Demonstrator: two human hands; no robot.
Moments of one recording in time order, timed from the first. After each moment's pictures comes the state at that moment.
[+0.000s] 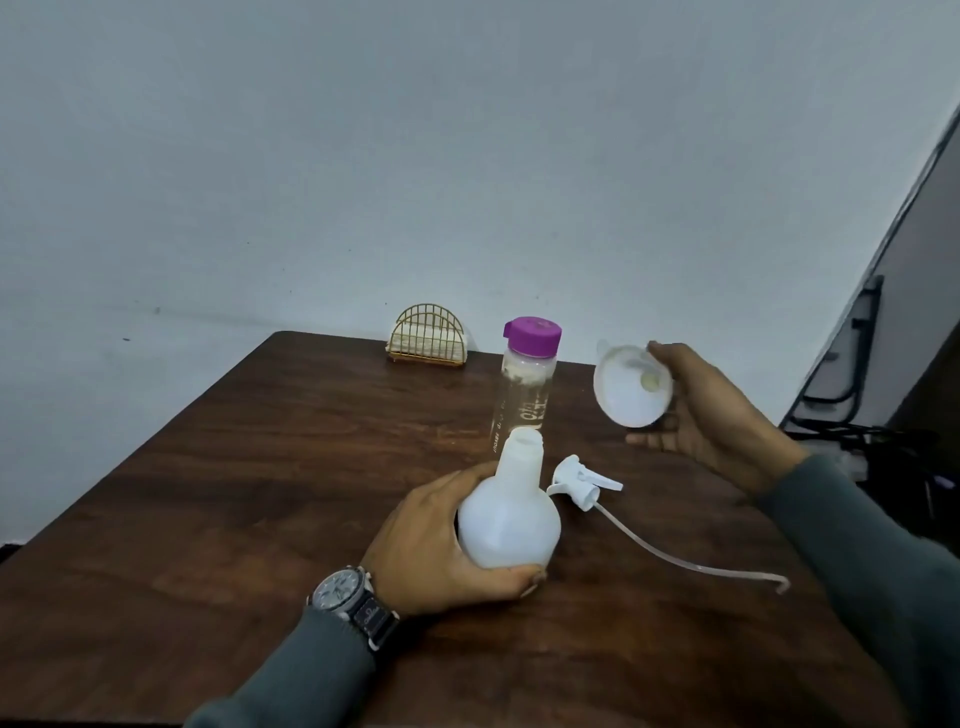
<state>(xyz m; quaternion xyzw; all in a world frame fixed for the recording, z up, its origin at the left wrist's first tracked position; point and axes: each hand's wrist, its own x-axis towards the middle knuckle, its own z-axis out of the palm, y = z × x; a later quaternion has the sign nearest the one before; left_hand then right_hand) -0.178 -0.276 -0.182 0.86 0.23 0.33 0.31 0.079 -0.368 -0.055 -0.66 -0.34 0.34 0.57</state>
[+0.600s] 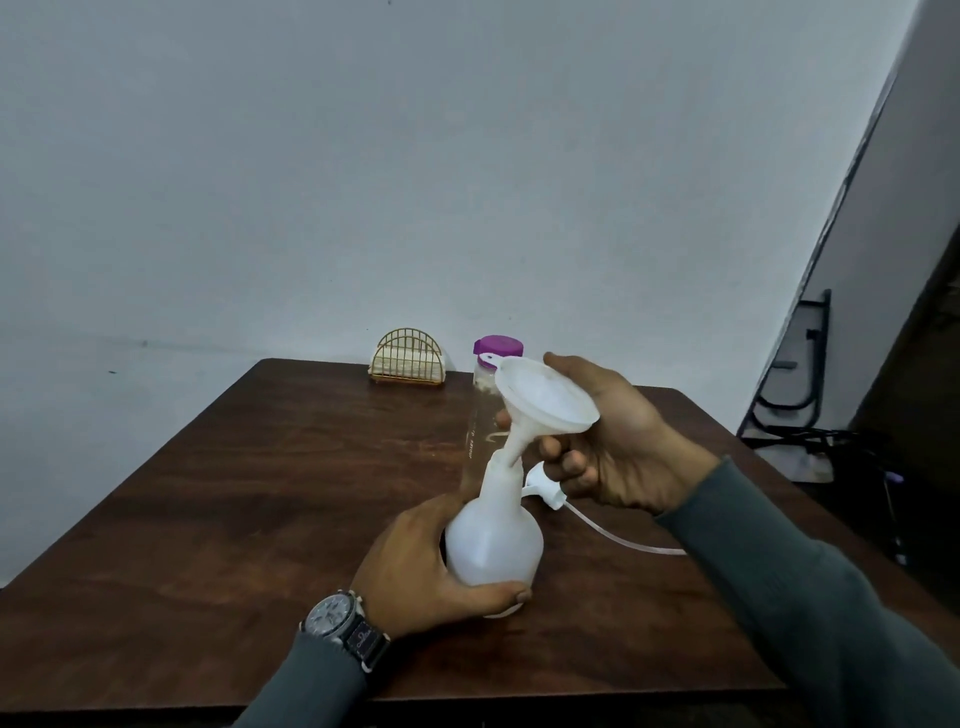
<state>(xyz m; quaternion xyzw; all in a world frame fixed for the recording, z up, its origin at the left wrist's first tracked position) -0.189 -0.301 -0.182 0.86 0.23 0.33 0.31 -0.019 -0.404 -0.019 -0.56 -0.35 0.58 0.48</state>
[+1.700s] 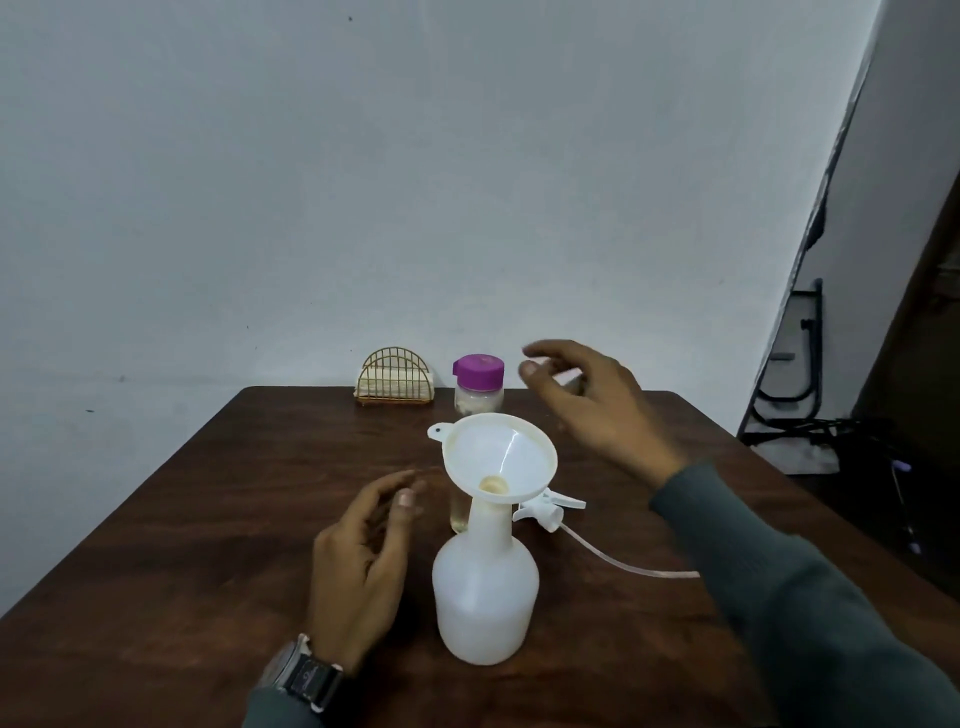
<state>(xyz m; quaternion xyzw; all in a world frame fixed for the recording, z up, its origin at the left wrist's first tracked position) -0.187 -0.285 -0.176 0.71 0.28 0.55 0.34 0.039 -0.359 -0.042 -0.68 -0.54 0.01 0.49</state>
